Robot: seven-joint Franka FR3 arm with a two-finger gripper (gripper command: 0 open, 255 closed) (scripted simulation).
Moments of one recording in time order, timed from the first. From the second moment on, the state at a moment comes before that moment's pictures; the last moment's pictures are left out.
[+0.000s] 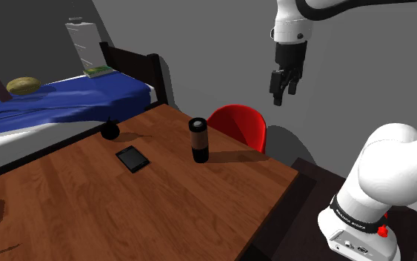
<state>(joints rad) 0.02 -0.80 0.00 -2.41 -0.01 1.53 0.03</state>
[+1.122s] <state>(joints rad) 0.06 -0.28 0.09 -2.20 0.02 1.89 0.14</state>
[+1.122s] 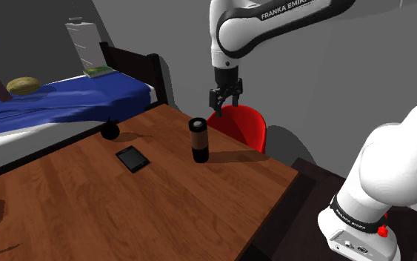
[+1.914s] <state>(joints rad) 0.08 0.12 0.14 -1.87 -0.03 2.00 0.22</state>
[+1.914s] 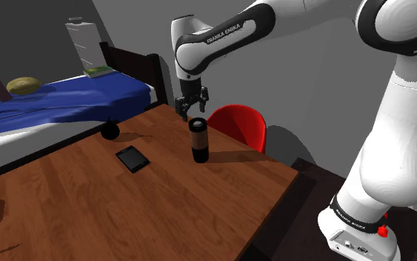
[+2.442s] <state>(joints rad) 0.08 0.16 0.14 -1.92 -0.03 2.09 0.23</state>
